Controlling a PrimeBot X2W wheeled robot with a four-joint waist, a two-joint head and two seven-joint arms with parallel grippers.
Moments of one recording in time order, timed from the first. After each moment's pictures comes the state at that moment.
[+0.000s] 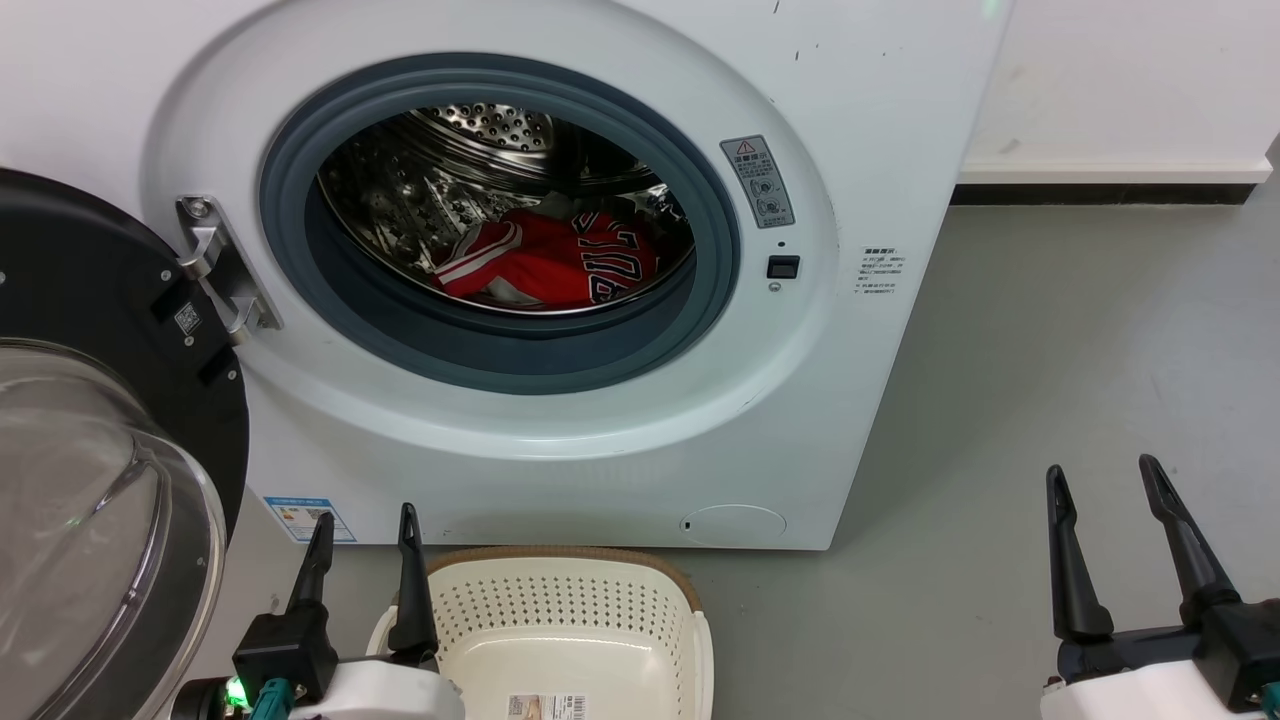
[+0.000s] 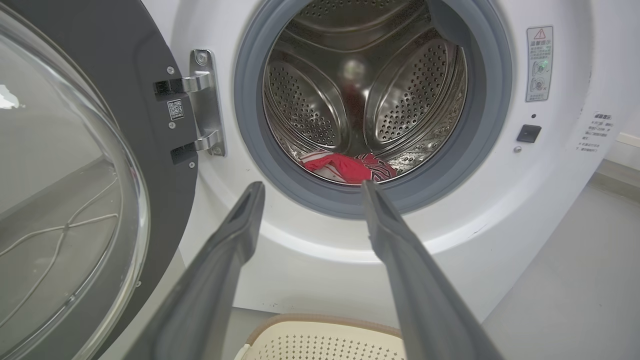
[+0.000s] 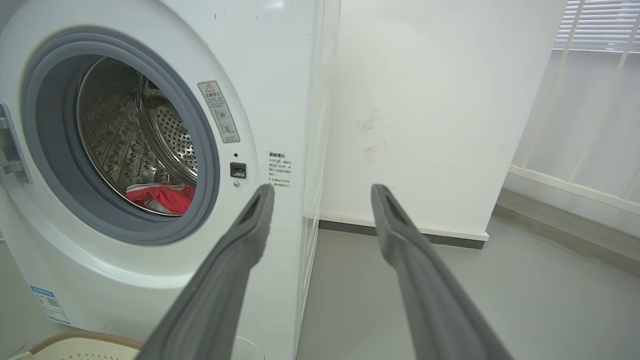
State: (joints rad) left arm 0.04 0.05 -0.04 0.10 -0.14 0.07 -0.26; right arm 0.10 -0.05 -0.08 -0.09 -0.03 0.13 -0.26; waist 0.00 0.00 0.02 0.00
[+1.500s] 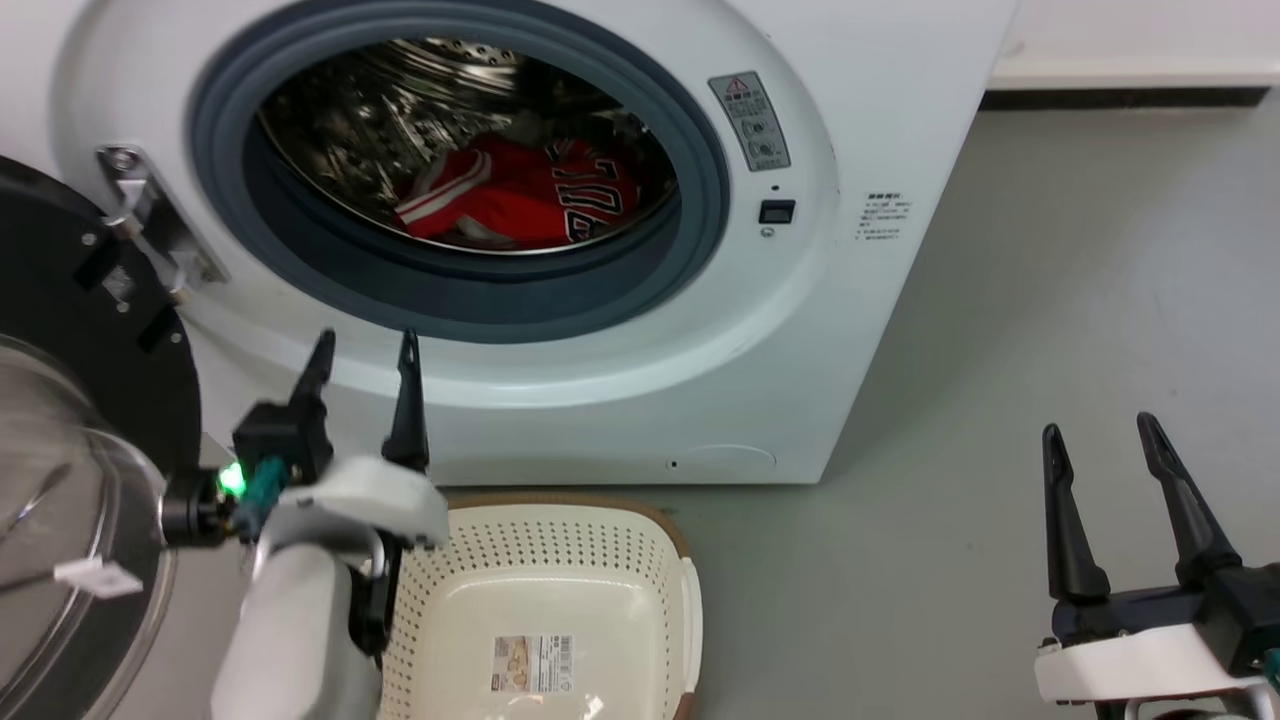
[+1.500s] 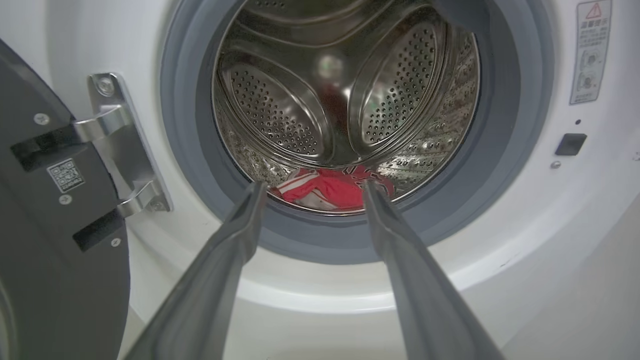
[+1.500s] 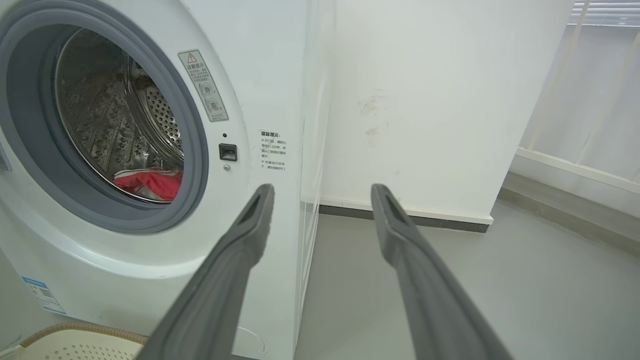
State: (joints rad) left arm -0.35 0.09 0.00 0.42 -0.10 -0.05 -0.26; right arm 0.05 -0.05 -0.07 -0.09 -0.03 0.13 -0.26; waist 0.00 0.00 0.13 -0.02
